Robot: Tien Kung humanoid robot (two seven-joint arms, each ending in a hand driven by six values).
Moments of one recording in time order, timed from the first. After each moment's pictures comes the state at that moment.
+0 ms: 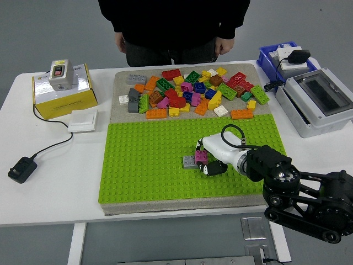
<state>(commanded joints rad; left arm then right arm) 0.04 0.24 -0.90 -0.18 0.72 0.11 0.30 0.66 -0.33 0.36 1.51 -1.89 0.06 -0.53</state>
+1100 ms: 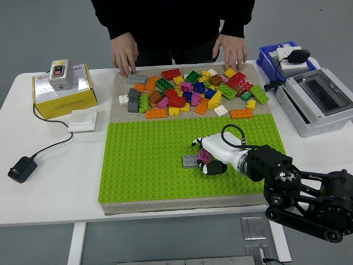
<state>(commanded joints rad) 0.04 0.24 -0.90 -0.18 0.72 0.12 0.29 0.67 -0.34 0.35 1.52 -1.87 0.05 -0.52</state>
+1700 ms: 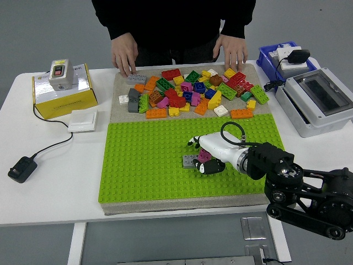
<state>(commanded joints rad) 0.04 0.24 -0.90 -0.18 0.72 0.12 0.29 0.68 -0.36 0.37 1.56 -1.77 0.03 -0.48</state>
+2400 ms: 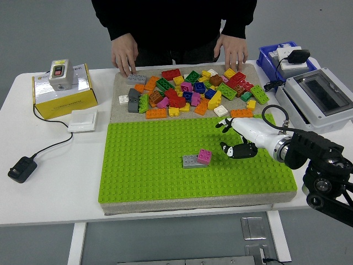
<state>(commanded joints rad) 0.05 0.24 -0.90 -0.18 0.72 0.12 0.29 0.55 -0.56 0.56 1.73 -1.66 0.04 -0.49</state>
